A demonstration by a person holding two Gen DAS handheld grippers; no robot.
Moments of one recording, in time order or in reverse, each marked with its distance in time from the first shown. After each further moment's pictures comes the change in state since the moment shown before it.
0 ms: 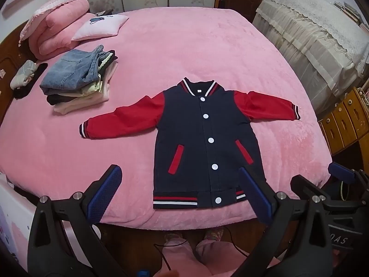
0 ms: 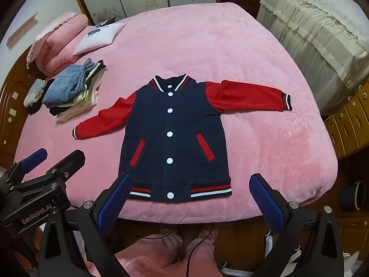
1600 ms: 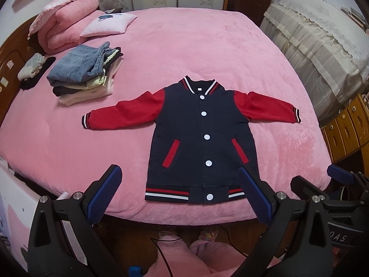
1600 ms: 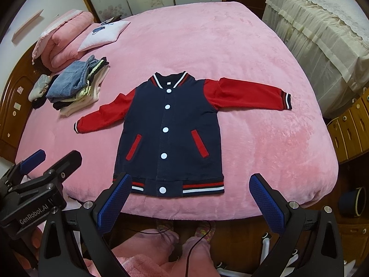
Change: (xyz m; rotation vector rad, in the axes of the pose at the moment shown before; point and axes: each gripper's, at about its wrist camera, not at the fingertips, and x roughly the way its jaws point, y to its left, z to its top) left arm -0.014 -0.011 -0.017 -0.052 -0.010 0.029; right arm 0.001 -0.022 -0.009 -0.022 0.005 0.011
